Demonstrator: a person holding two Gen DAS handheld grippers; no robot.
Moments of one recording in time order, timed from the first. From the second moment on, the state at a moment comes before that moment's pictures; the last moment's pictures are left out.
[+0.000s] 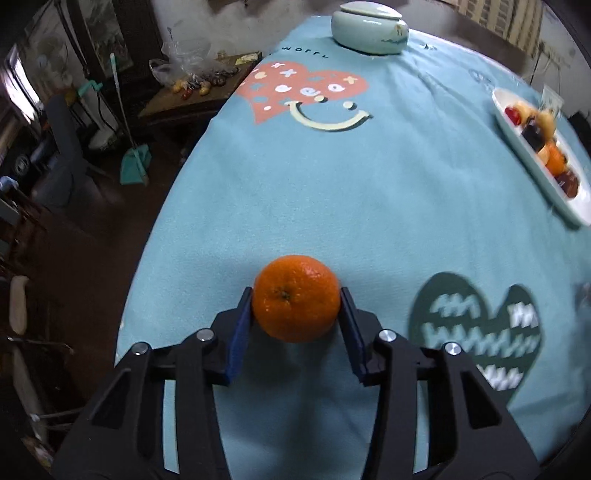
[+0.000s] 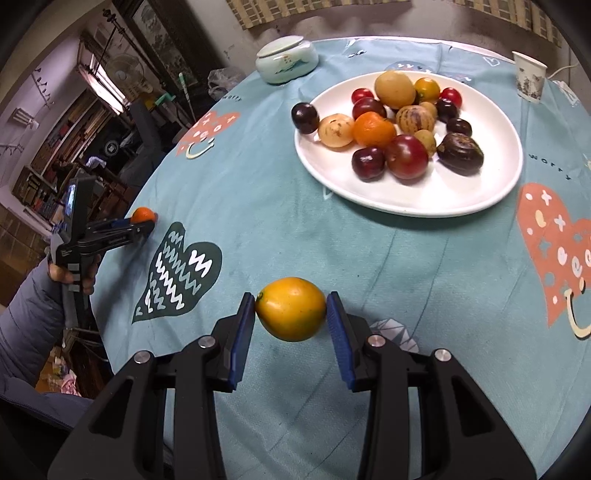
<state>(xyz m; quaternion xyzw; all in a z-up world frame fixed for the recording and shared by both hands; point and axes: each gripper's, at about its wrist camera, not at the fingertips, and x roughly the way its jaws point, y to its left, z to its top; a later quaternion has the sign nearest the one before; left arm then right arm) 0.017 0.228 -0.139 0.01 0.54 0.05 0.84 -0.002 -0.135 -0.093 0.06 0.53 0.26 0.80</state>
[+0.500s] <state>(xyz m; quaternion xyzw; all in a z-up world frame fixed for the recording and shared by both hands) 0.087 0.003 -0.008 0.01 0.42 -0.21 0.88 0.026 -0.204 -0.030 0.09 0.42 0.20 0.88</state>
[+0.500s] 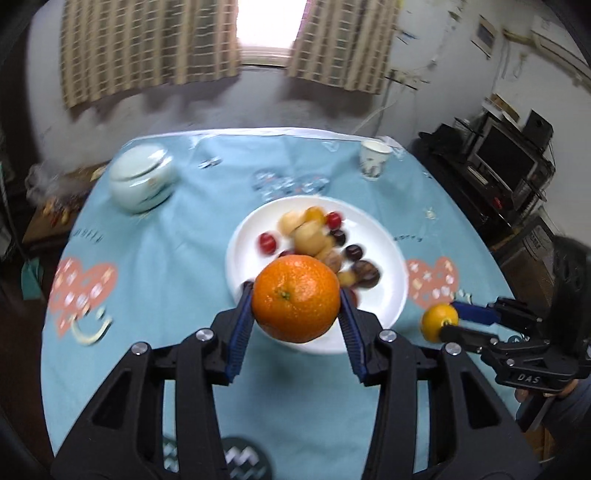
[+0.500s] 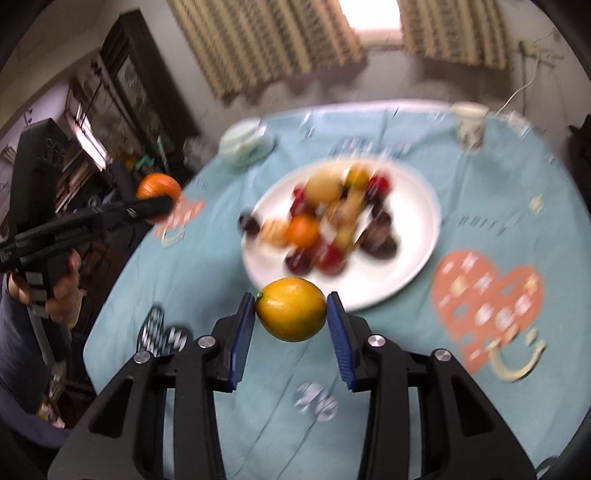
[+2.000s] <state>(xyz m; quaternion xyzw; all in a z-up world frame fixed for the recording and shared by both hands) 0.064 -0.048 0.009 0.08 0.38 -0.09 0.92 0.024 -0.229 0.001 0.11 0.37 0.13 0.91</state>
